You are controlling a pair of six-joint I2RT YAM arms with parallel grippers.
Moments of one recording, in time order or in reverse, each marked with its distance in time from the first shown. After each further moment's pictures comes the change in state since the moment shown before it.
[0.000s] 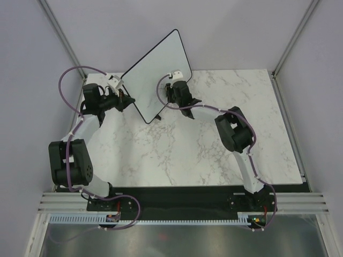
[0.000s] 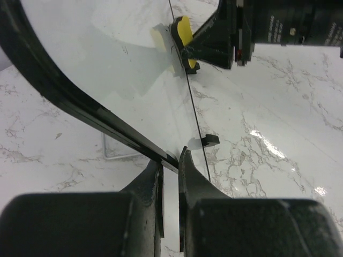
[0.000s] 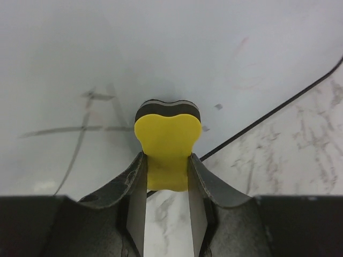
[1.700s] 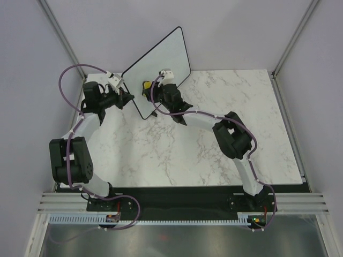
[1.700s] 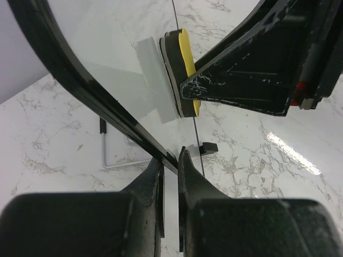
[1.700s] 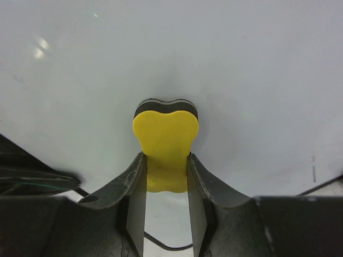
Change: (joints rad) left arm 0.001 0.029 0.026 0.048 -0.026 0.037; right arm 0.153 -0.086 -0.056 0.213 -0.081 0.291
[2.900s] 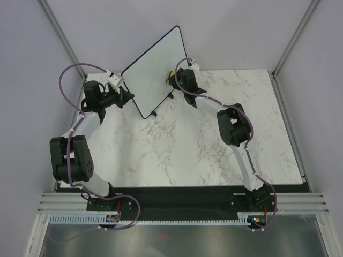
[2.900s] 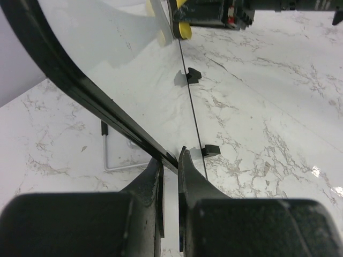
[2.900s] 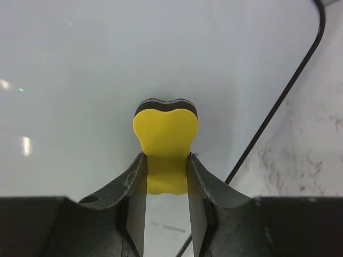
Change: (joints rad) left arm -0.002 0.020 0.016 0.011 -0.007 -0.004; right arm -0.224 0.199 0.258 -0.242 0.056 0.322
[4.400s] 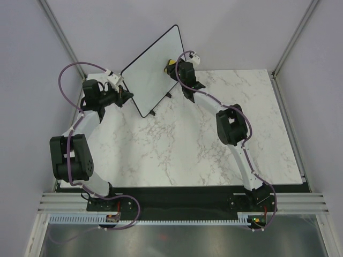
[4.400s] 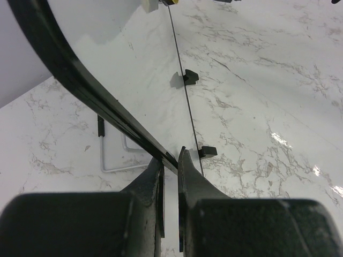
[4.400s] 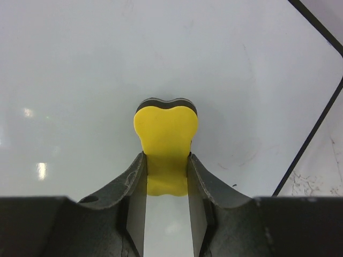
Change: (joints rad) left arm 0.005 0.013 0.025 -0.019 0.000 0.003; right arm -0.009 0.089 0.243 -0.034 0.048 0.073
